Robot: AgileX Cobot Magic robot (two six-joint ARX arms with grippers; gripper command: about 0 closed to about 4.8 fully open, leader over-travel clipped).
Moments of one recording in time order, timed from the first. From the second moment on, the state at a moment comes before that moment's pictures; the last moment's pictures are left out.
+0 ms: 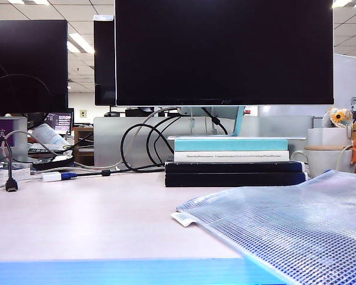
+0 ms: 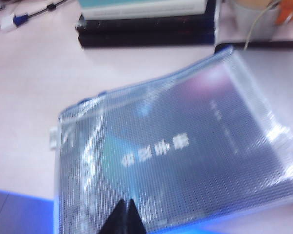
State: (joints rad) left arm -0.21 0.19 0.64 -0.68 -0.22 -0.16; right arm -0.10 0.31 0.70 -0.95 -0.42 0.03
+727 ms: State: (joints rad) left arm -0.21 0.01 0.46 -0.48 -0.22 -0.20; right arm -0.09 0.02 0.42 -0.32 -0.33 0.37
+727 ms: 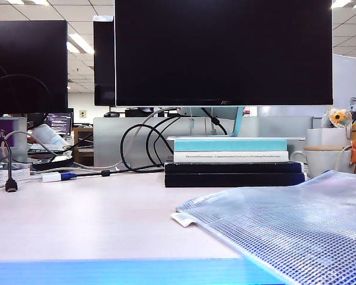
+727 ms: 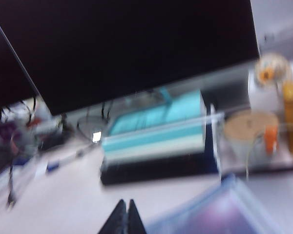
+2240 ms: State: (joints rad) left arm -0.21 0.01 0.12 -0.15 -0.08 -0.11; right arm -0.09 0.01 0.01 -0.07 -0.21 0.26
